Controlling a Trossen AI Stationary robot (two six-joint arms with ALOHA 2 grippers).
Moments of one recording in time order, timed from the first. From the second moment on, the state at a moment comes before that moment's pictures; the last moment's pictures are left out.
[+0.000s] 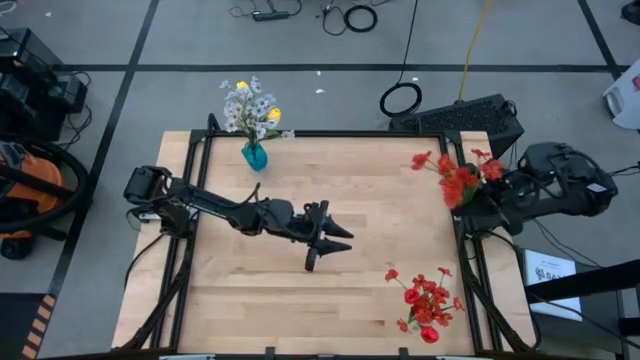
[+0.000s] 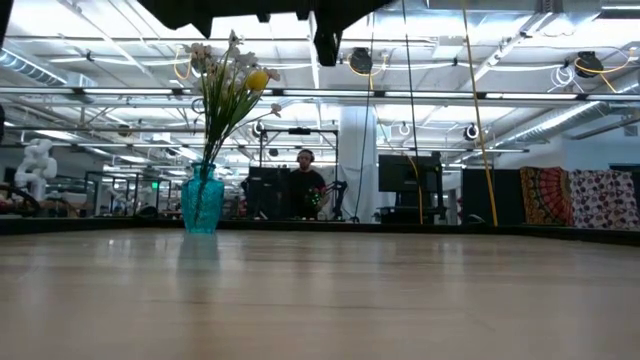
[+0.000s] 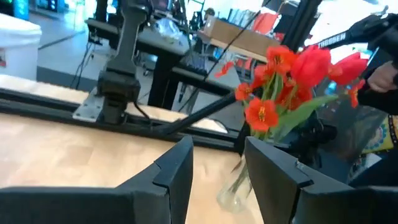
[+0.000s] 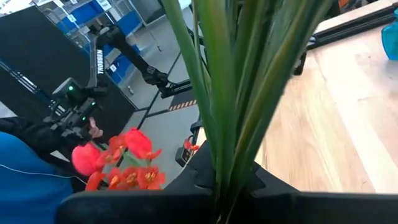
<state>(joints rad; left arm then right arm) -0.17 1.69 0.99 0.68 0.09 -0.31 0.07 0.51 1.10 -0.87 -0.29 0.45</state>
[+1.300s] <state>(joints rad) -0.16 1.69 0.99 0.67 0.31 -0.34 1.01 1.01 1.47 -0.42 0.67 0.34</state>
